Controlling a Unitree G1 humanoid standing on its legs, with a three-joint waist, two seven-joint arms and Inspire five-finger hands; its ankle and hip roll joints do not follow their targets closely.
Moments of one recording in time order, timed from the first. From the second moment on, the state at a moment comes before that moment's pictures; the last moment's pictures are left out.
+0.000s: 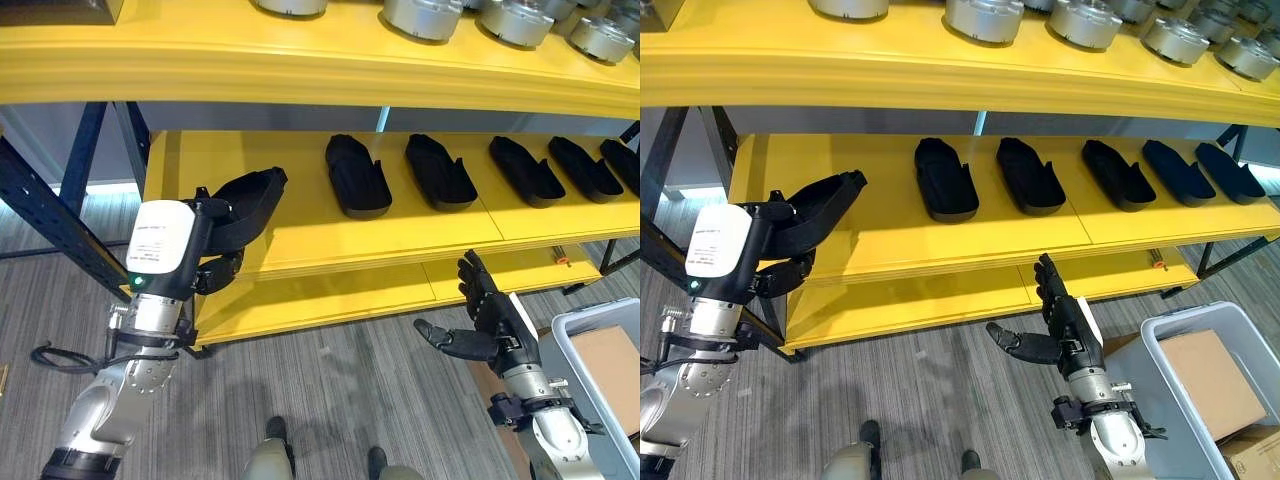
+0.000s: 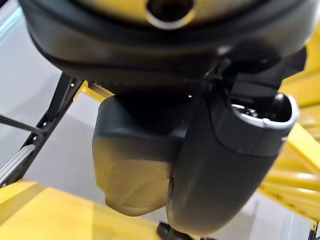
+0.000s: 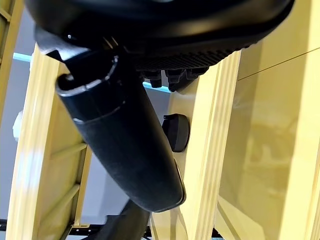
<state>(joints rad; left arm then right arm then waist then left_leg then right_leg) -0.04 0.77 -0.01 -0.09 0.61 -0.19 0.38 0.26 -0.42 0.03 -0.19 0.34 -0.21 0.04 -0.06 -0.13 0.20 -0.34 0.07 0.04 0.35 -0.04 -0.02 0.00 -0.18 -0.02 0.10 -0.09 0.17</state>
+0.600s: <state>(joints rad) -0.34 0.81 -0.18 0.04 0.69 -0.12 0.39 0.19 -0.46 0.07 -0.19 0.34 -0.19 0.05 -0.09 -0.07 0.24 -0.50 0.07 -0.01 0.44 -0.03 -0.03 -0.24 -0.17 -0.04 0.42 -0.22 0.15</state>
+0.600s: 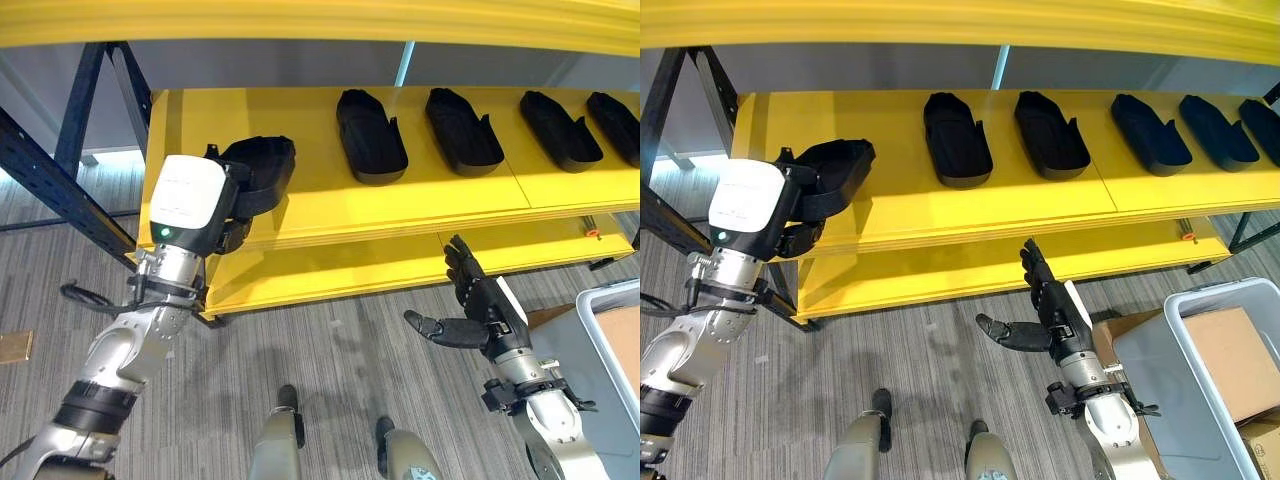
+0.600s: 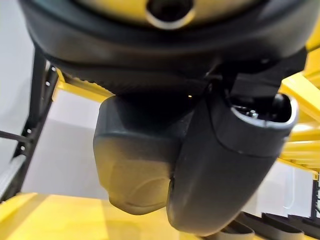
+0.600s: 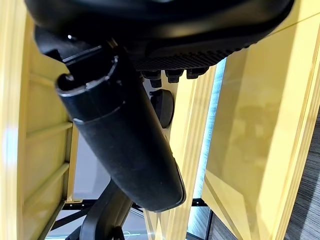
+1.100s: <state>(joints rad) -0.41 0.81 -0.21 0.12 0.71 -0.06 0.38 0.18 -0.47 0.10 -0.19 0.34 -0.19 0.06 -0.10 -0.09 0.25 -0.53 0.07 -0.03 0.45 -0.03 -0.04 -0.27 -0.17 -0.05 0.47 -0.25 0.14</state>
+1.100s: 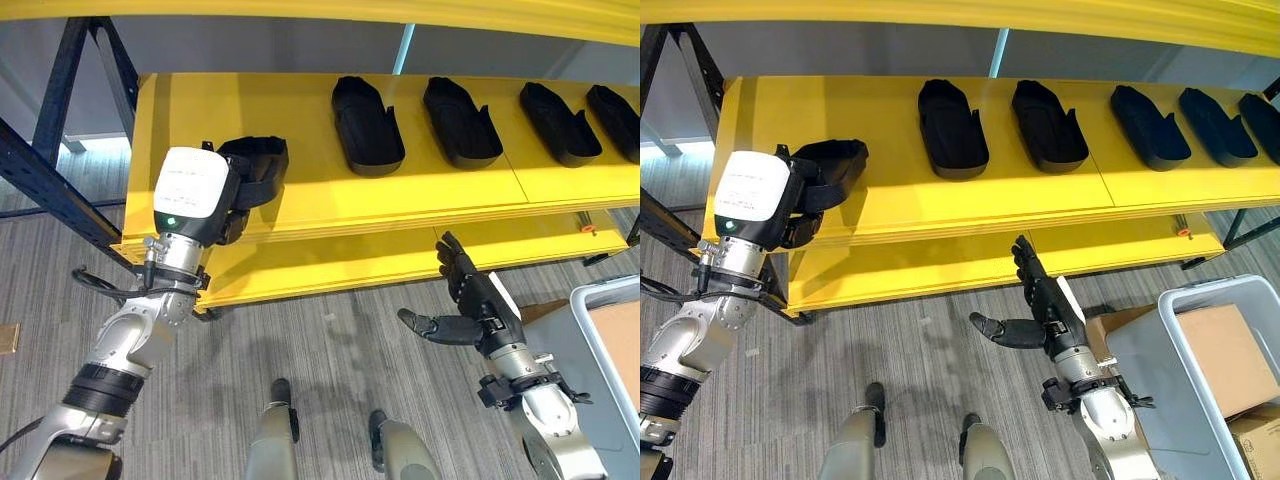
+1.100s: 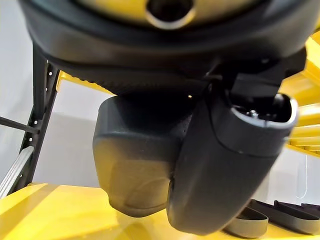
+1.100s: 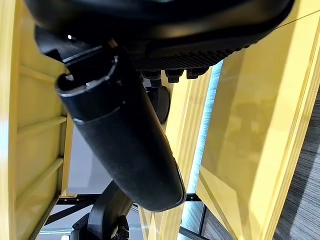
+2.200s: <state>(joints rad) -0.57 0.76 -0.23 0.15 0.67 0.02 0.38 0.15 -0.48 0.14 -0.18 0.36 -0.17 0.08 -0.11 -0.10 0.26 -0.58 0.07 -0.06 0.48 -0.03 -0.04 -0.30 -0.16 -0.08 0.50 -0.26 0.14</state>
